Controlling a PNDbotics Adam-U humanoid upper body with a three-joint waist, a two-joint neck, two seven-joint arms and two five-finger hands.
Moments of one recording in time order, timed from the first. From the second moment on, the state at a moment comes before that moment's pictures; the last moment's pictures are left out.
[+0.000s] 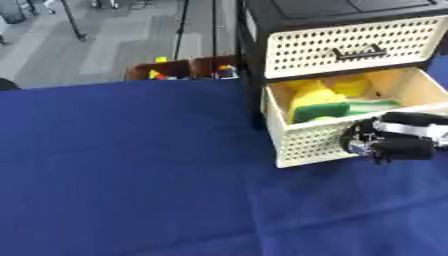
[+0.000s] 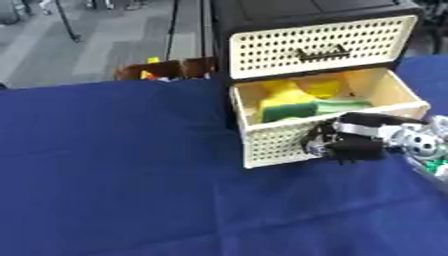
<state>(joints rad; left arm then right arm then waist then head) -0.27 0.20 0.22 -1.98 0.19 -0.28 0.18 -0.49 -1.09 0.17 -1.77 0.29 0.29 0.61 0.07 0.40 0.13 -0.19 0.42</state>
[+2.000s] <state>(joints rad) -0.27 0.18 0.22 -1.98 0.20 -0.29 0.15 -0.63 -1.03 0.20 -1.55 0.33 0.18 0.42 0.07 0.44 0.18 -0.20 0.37</state>
